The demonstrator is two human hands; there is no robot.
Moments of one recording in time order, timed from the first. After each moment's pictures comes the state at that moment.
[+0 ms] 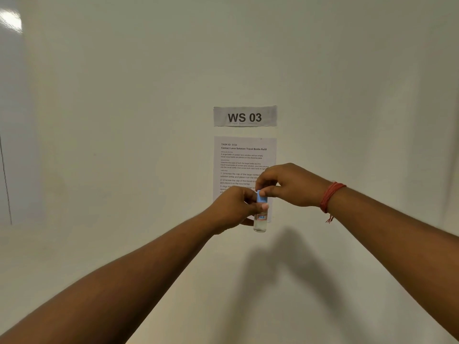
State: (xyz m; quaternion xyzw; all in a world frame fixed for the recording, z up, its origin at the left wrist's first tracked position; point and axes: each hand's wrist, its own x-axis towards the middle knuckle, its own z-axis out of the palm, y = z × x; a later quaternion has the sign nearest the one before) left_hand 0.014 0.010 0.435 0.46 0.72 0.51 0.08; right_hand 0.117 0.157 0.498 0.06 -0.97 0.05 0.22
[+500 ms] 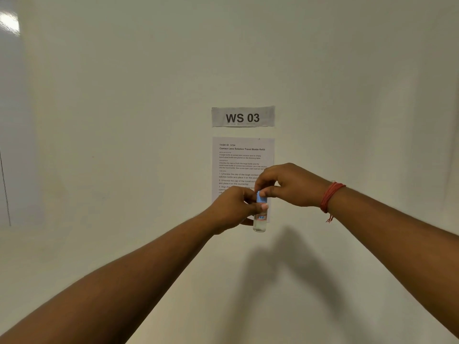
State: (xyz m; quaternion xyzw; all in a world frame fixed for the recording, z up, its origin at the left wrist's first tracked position) left_hand 0.018 0.013 0.436 0.46 0.73 0.51 0.08; right_hand 0.122 0.159 0.498 0.07 -0.97 0.05 0.23
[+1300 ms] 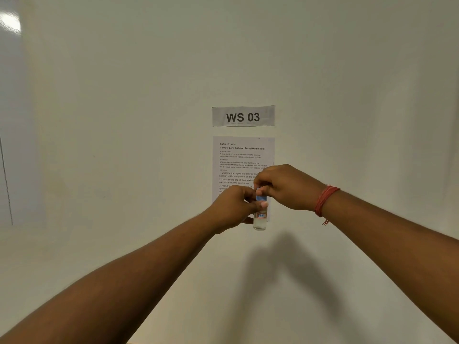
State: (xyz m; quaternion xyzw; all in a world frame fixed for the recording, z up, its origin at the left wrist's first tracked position) left_hand 0.022 0.010 0.436 0.46 0.72 0.52 0.07; right_hand 0.122 0.146 0.491 0.05 -0.97 0.00 0.25
